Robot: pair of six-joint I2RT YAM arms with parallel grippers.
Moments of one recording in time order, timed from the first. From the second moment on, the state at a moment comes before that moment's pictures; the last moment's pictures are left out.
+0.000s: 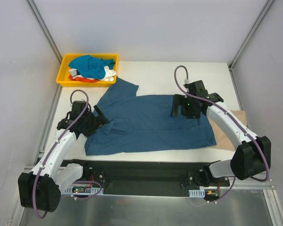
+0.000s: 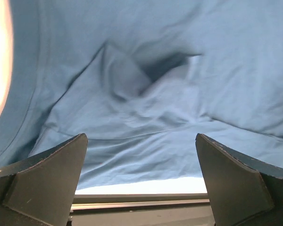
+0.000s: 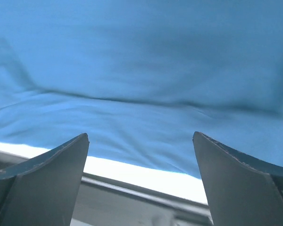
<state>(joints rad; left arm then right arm) -0.14 0.96 0.67 -0.67 0.13 -0.75 0.34 1.38 1.11 -0.84 -0.09 0.38</state>
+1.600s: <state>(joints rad) -0.14 1.24 0.59 -0.46 0.25 -0.72 0.81 2.32 1.84 -0.57 -0.43 0.40</state>
